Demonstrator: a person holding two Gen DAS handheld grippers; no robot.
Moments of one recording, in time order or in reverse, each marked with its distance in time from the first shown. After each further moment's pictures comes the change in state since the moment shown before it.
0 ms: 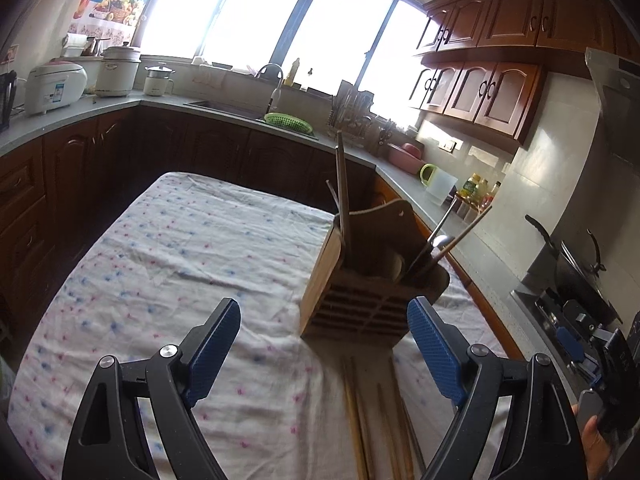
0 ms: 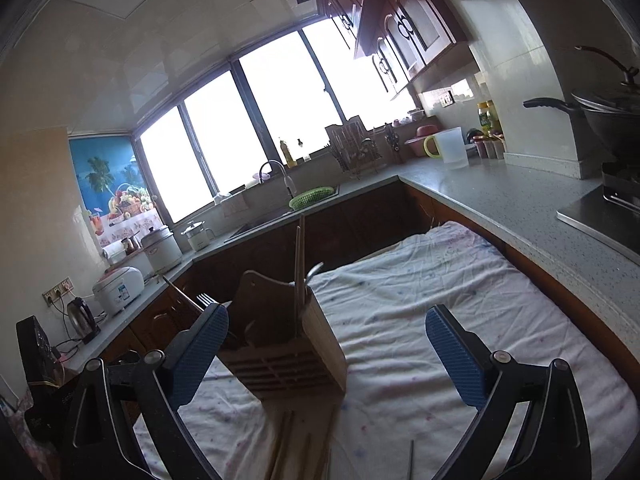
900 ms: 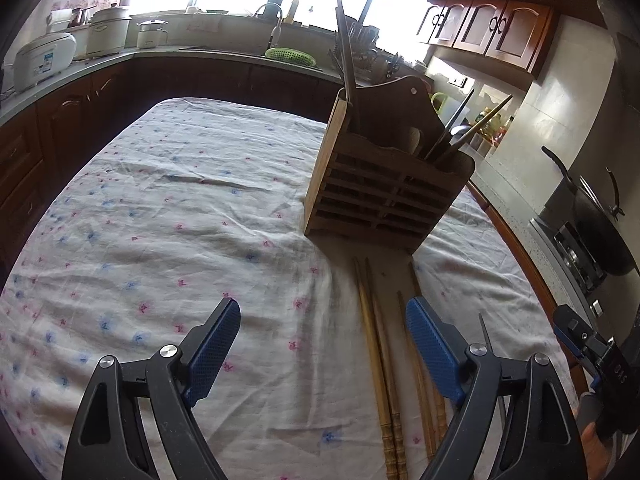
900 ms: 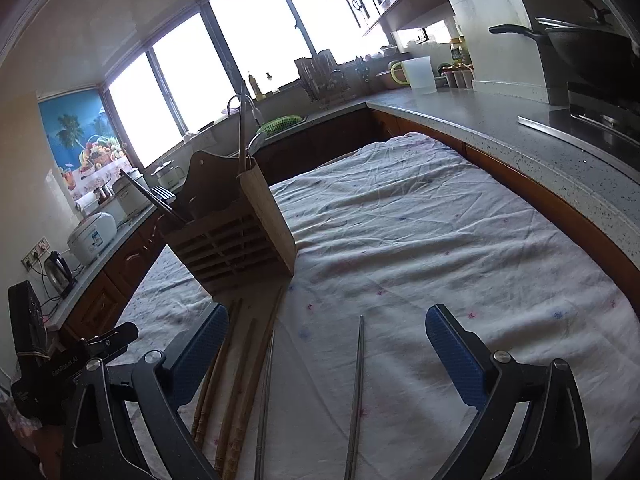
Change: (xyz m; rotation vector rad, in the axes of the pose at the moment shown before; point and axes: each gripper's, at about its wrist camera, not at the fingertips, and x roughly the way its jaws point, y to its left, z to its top) left arm 0.038 -0.019 -0.039 0.029 0.224 0.053; right arm -0.002 -0.031 -0.080 -0.003 0.226 -0.095
